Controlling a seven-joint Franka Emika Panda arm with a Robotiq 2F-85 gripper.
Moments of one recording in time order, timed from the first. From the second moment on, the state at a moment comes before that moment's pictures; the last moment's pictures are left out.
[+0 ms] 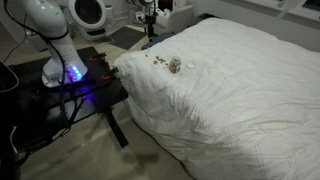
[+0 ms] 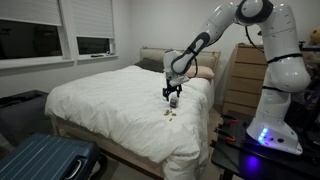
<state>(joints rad) 0.10 0.37 -0.06 -2.14 -0.15 2.42 0.64</state>
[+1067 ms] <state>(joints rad) 0.14 0.55 -0.10 -2.18 -0.04 2.69 0.78</state>
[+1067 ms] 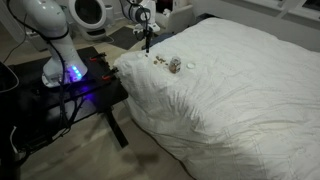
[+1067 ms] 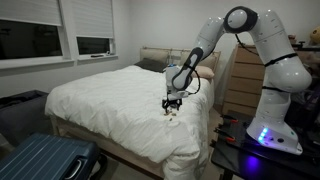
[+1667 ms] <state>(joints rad) 0.16 0.65 -0.13 -2.13 0.07 2.75 0.80</state>
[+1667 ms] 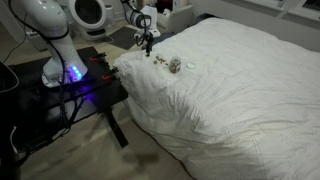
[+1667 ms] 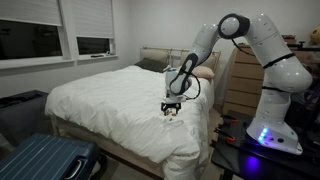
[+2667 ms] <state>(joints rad) 0.21 0.73 -0.14 -2.06 0.10 2.75 0.89</state>
